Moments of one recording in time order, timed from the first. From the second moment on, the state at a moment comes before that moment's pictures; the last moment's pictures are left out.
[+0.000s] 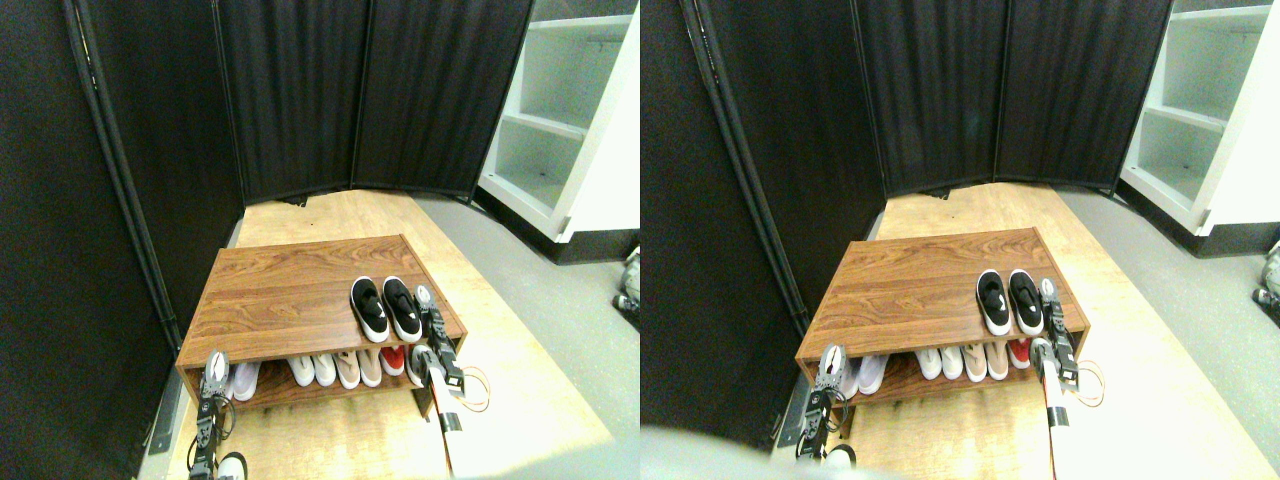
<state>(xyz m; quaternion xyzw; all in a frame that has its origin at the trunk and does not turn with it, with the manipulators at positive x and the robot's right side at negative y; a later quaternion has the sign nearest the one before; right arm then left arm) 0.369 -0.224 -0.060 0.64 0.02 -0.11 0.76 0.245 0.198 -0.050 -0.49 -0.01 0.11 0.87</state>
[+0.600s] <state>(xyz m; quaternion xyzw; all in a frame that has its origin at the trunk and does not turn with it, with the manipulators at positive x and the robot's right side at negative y) 0.368 -0.206 -0.063 0.65 0.03 -0.10 0.75 0.244 0.198 -0.049 -0.48 -0.02 0.11 0.87</state>
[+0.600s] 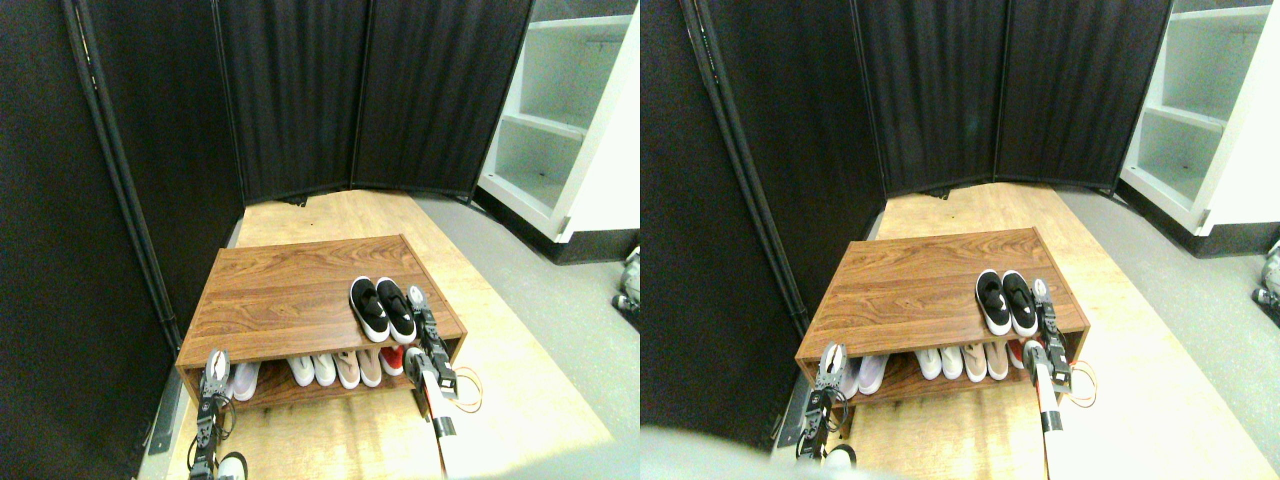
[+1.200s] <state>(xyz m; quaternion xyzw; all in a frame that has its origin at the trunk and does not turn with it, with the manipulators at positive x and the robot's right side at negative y) 0.356 -0.224 -0.055 0.63 0.02 -0.12 0.76 0.240 0.198 -0.051 -0.48 -0.01 0.10 0.87</state>
